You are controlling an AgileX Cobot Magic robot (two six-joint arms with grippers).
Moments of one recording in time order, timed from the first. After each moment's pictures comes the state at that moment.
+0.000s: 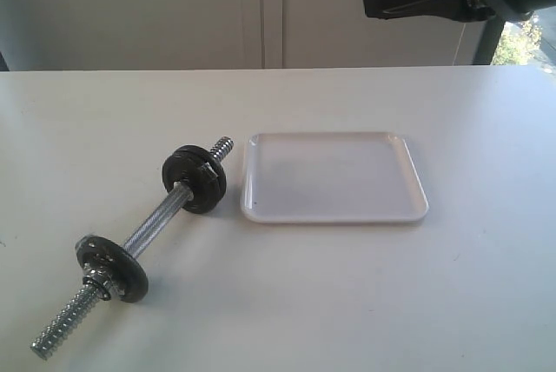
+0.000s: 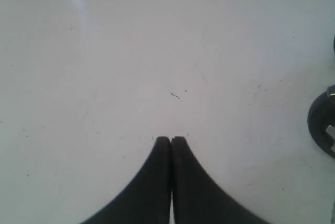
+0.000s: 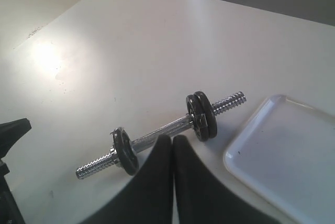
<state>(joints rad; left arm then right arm) 0.11 0.00 0.02 -0.13 0.41 0.13 0.22 1.15 -1.18 0.89 0.92 -0.73</state>
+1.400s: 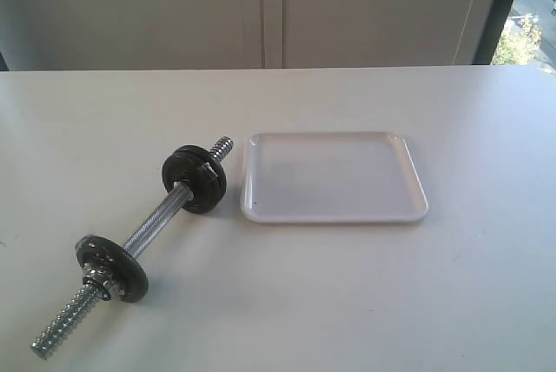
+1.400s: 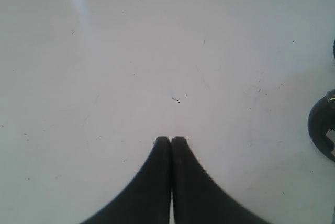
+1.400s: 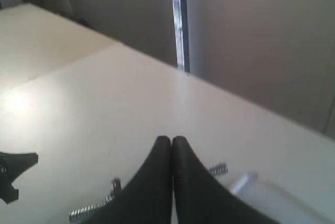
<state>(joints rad) 0.11 0.00 0.02 -0.13 0.40 0.13 0.22 0.79 -1.17 0.86 0.89 -0.73</state>
